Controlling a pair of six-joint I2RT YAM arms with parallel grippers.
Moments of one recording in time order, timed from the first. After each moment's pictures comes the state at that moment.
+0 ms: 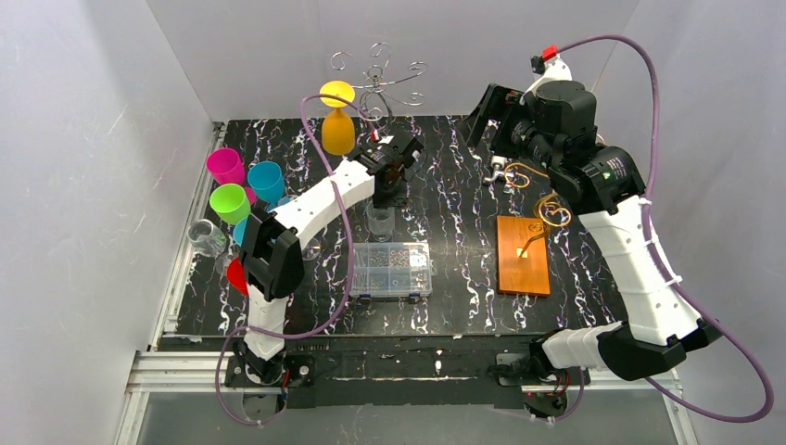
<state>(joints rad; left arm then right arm) -0.72 1.98 1.84 -1.00 -0.29 -0.67 0.53 1.32 1.83 -0.85 0.12 0.52</state>
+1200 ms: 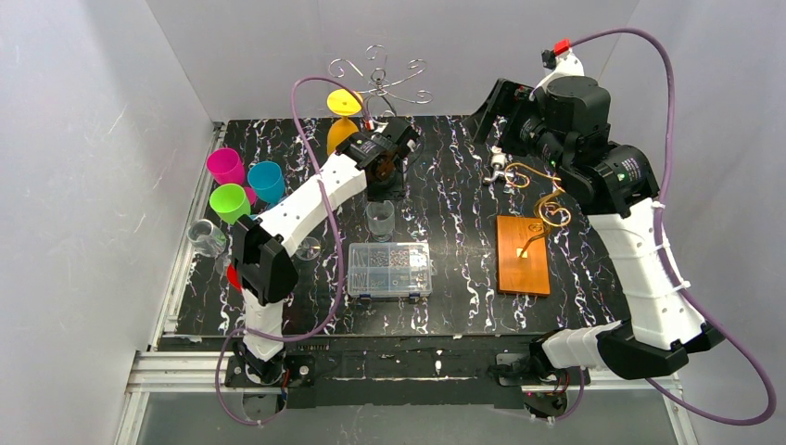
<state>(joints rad) -0.72 1.93 1.95 -1.13 -0.28 -0.67 0.53 1.33 1.92 -0.91 0.14 0.52</state>
